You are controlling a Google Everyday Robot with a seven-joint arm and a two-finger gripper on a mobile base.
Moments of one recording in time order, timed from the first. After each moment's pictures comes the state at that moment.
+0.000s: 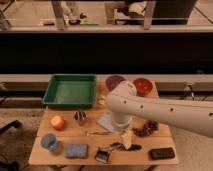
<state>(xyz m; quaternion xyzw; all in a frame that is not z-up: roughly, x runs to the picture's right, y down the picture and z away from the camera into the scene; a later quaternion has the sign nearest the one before) 0.064 0.217 0.681 -0.39 -0.08 -0.23 0.89</state>
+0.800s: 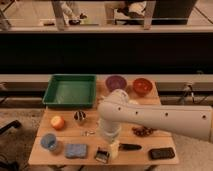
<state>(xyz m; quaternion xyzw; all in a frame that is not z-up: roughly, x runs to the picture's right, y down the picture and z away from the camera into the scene) -0.016 0.254 0.661 -0.38 -0.20 -0.26 0.87</state>
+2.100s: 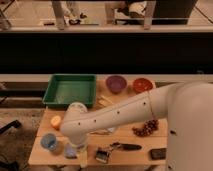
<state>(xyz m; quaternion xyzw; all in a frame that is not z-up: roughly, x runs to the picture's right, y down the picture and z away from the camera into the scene) -0.134 0.296 0.696 -0.39 -0.10 -0.16 0.90</state>
